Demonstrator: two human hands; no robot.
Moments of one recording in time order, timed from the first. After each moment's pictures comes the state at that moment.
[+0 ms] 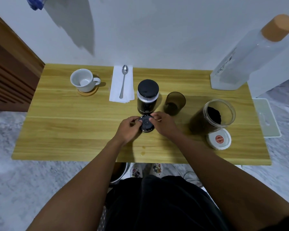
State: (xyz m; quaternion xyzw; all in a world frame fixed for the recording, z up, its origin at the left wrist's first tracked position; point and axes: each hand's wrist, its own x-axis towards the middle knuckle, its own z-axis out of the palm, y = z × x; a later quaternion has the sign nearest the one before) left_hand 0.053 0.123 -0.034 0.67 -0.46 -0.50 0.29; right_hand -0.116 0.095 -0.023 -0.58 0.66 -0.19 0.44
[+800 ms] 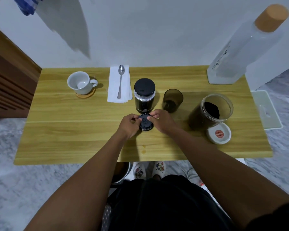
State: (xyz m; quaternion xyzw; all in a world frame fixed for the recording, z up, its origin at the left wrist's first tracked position) left_hand 0.045 0.111 -0.028 0.71 -0.46 -0.48 0.24; right_hand -0.116 0.089 -0.031 -0.57 0.65 -0.19 0.46
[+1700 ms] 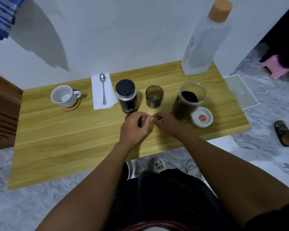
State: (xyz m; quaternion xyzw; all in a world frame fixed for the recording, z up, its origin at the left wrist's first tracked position) left_hand 0.001 0.153 0.015 0.57 -0.70 -0.32 0.30; right_hand -0.172 0.144 -0.004 -0.56 0.68 -0.19 0.44
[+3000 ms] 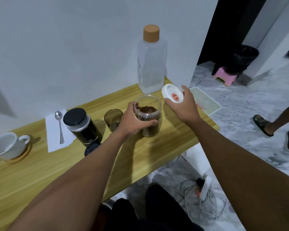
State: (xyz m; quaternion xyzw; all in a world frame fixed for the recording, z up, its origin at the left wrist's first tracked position) left_hand -0.137 0.073 0.007 0.44 -0.72 -0.47 0.28; right_hand -0.340 0.144 0.036 -0.40 0.77 -0.46 0.19
